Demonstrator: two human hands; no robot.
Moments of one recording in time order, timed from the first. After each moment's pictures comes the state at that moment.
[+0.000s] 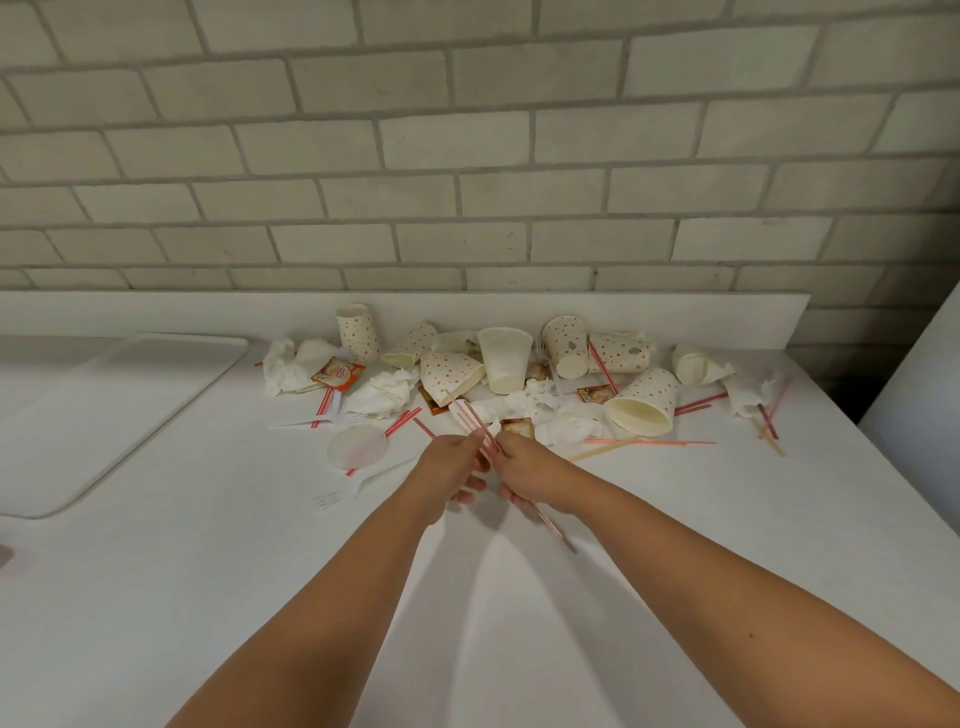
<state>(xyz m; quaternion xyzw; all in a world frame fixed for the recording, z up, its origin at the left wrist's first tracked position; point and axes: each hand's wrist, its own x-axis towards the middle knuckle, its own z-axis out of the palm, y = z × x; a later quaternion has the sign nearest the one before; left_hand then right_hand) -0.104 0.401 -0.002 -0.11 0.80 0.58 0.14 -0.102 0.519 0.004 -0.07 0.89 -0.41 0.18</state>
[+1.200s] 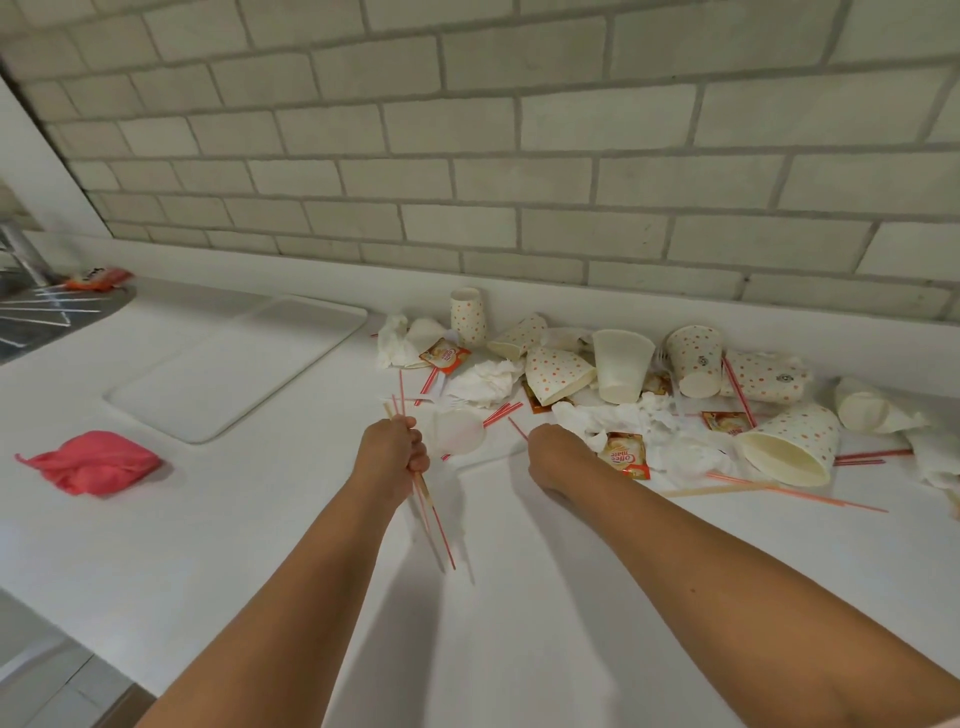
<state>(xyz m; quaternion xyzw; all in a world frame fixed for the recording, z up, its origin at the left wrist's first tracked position) -0.107 0.277 0.001 -0.34 0.52 0.78 -0.08 -0.167 0.437 -0.022 -0.12 0.98 -0.03 0.16</state>
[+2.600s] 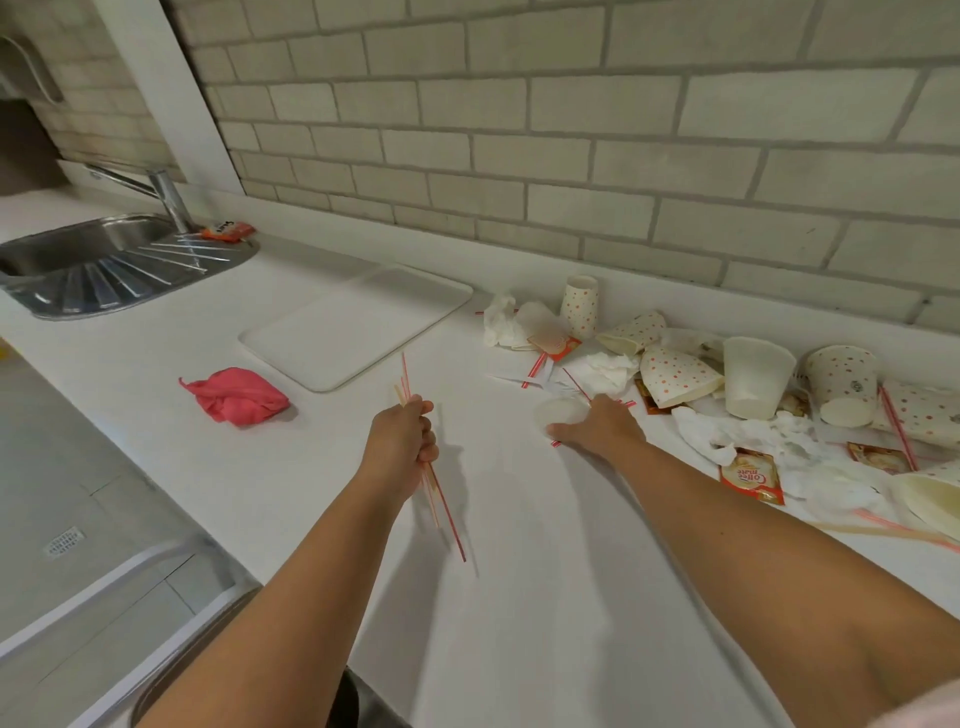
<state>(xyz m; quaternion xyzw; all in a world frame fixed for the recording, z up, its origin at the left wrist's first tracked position) -0.044 0.181 -0.001 -0.34 0.52 0.77 -0.16 -0.170 0.362 -0.021 -0.07 0.95 -0.26 0.14</state>
